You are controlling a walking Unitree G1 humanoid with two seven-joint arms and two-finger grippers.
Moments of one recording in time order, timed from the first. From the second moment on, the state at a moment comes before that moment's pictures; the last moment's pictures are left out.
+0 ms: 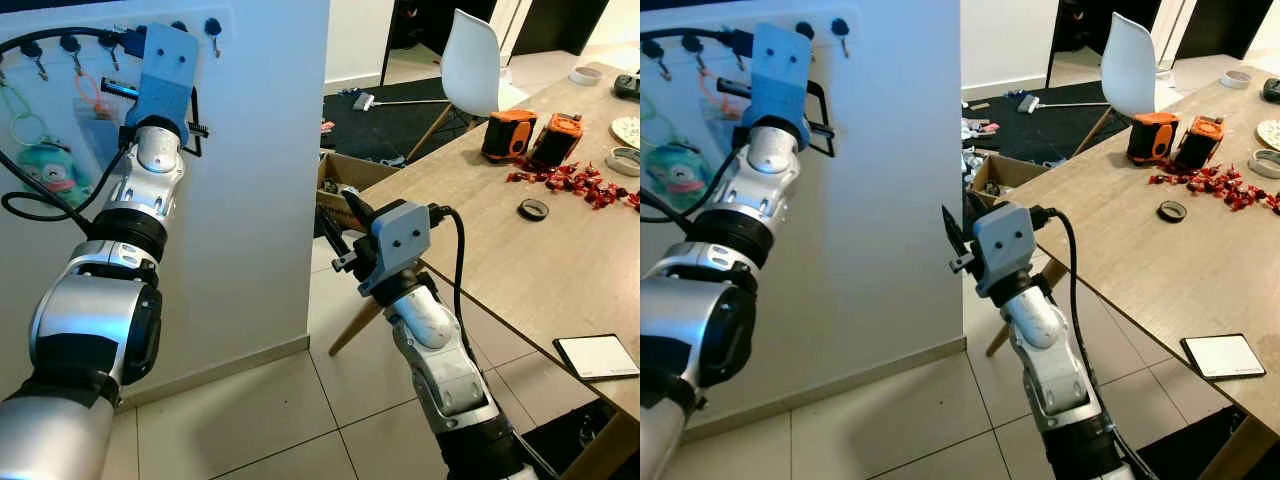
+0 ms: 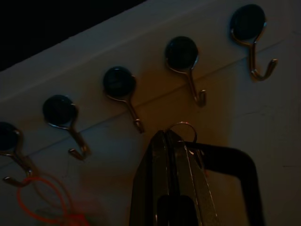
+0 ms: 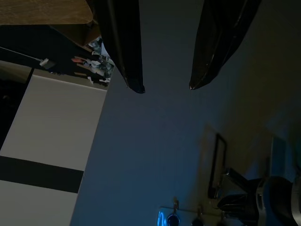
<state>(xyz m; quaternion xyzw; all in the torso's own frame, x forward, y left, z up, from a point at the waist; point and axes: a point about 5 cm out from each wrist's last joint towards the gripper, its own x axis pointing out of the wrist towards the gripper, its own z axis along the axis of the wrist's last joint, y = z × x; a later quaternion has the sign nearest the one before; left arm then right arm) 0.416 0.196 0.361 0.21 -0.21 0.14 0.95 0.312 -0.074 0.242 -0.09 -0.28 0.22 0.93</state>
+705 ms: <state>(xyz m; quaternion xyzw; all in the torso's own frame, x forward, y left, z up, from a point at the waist) 0.408 0.209 0.383 0.20 -0.25 0.18 0.93 0.311 -0.074 0.241 -0.08 -0.28 0.22 0.93</state>
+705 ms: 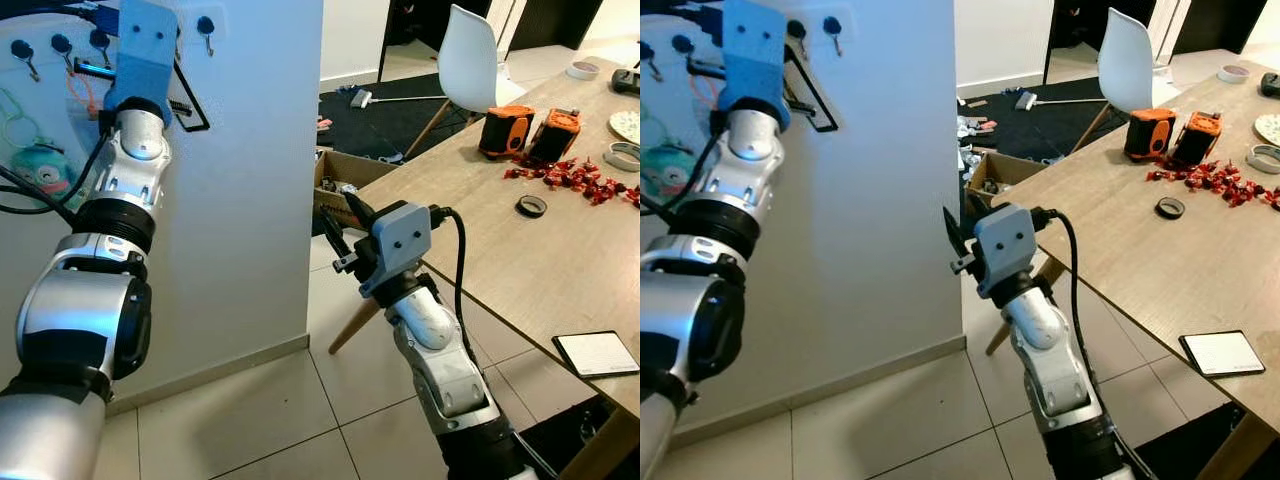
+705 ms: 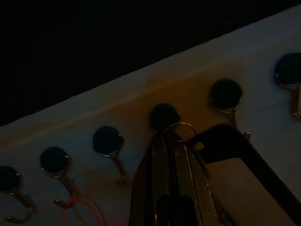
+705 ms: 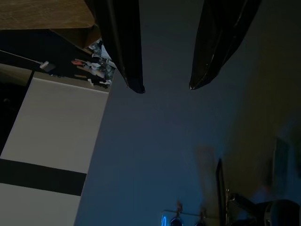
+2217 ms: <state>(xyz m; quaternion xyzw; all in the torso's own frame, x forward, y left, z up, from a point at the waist) 0.392 0.190 0.406 0.08 -0.37 0.04 0.93 0.311 -0.074 0.241 -0.09 -0.28 0.22 0.93</state>
